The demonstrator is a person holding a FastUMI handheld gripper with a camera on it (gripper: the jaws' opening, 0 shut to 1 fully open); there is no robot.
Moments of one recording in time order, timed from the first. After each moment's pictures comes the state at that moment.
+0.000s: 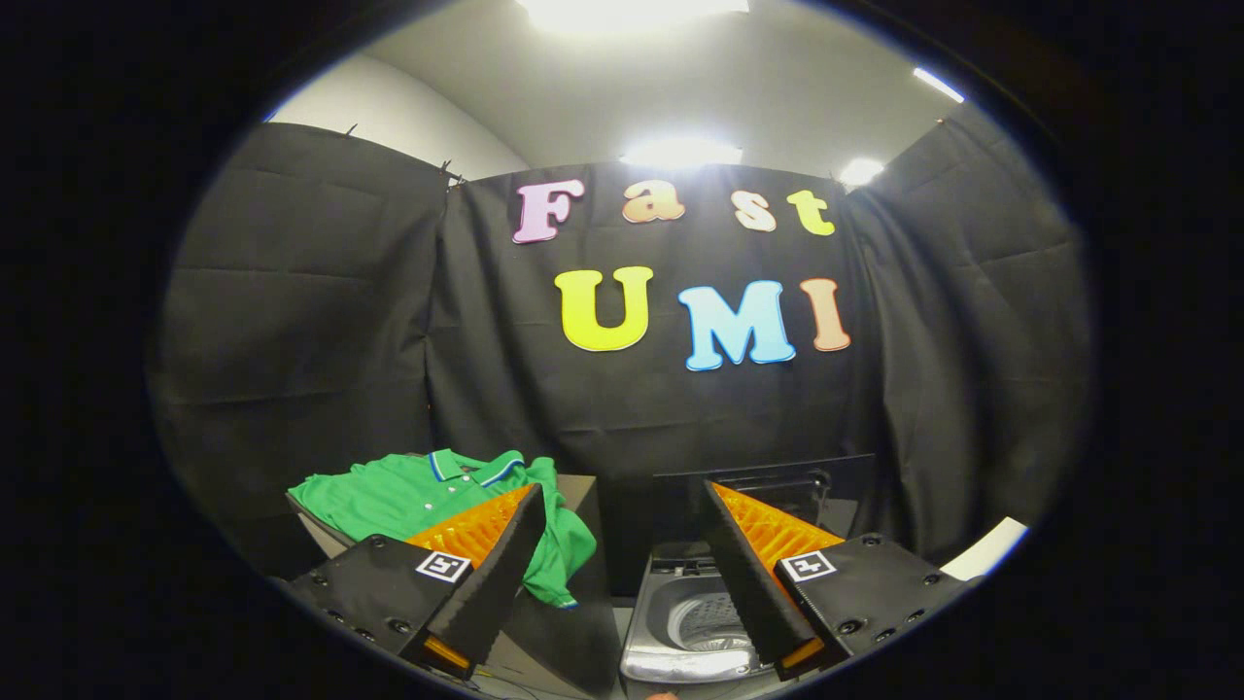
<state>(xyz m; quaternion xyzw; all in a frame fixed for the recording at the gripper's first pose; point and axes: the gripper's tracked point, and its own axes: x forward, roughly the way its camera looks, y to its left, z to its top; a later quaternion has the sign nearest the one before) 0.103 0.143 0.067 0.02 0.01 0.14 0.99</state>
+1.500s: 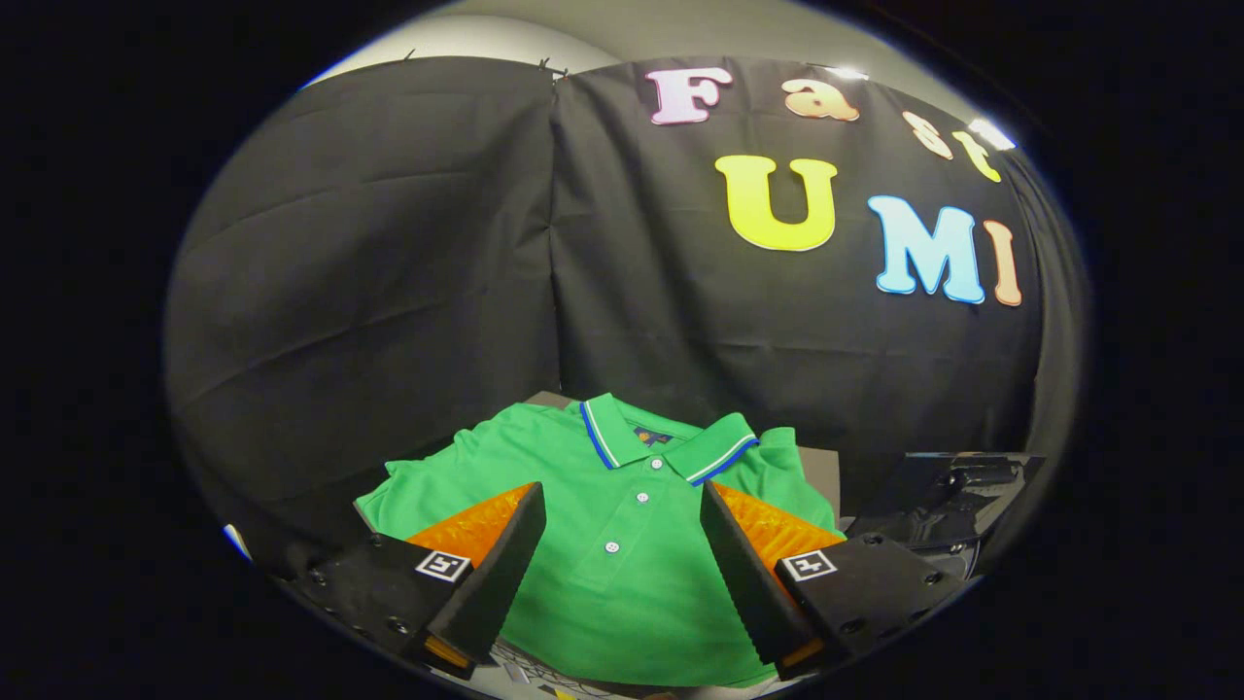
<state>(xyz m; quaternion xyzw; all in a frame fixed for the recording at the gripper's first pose) 0.167 0.384 0.023 -0.06 0.19 0.30 0.93</state>
